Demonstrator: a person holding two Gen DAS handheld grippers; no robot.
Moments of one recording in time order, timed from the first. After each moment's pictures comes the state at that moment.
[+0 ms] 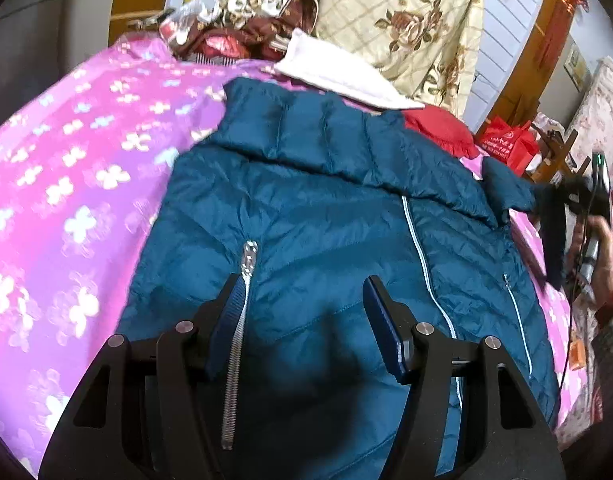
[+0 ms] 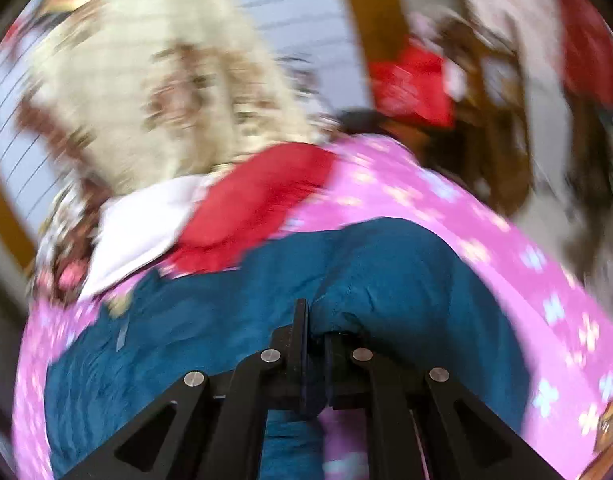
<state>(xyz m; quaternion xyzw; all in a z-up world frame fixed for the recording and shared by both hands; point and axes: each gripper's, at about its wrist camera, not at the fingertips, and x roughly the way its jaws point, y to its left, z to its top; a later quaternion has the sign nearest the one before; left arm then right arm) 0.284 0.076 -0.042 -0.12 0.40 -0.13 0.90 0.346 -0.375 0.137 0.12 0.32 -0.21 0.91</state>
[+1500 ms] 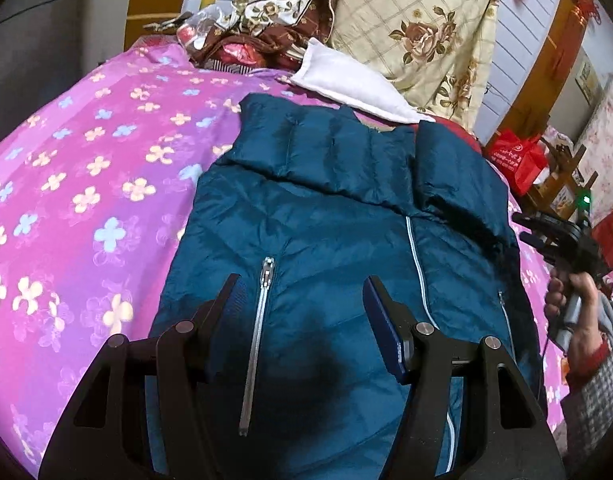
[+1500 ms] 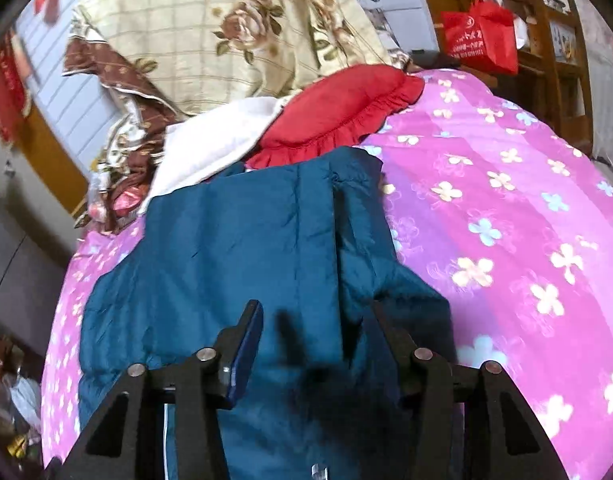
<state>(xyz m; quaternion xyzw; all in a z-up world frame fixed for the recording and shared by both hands) 0.280 0.089 -0.012 -0.13 0.40 -0.10 0.90 0.346 -0.307 0.053 0.18 0.40 -0.12 0.89</state>
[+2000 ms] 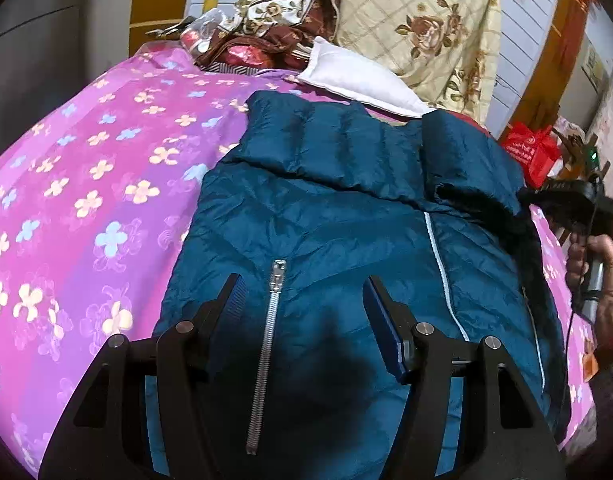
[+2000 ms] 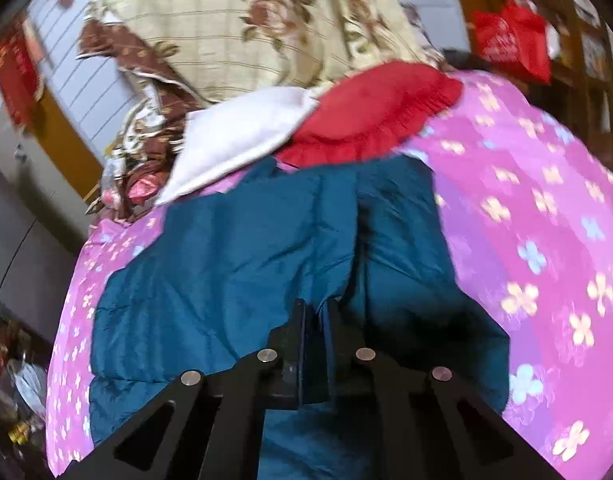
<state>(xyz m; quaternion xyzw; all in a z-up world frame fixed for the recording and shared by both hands) 0.289 0.086 -0.032 -0.11 0.41 -0.08 0.90 0.379 -0.279 0.065 0.16 0.41 -0.07 0.89</state>
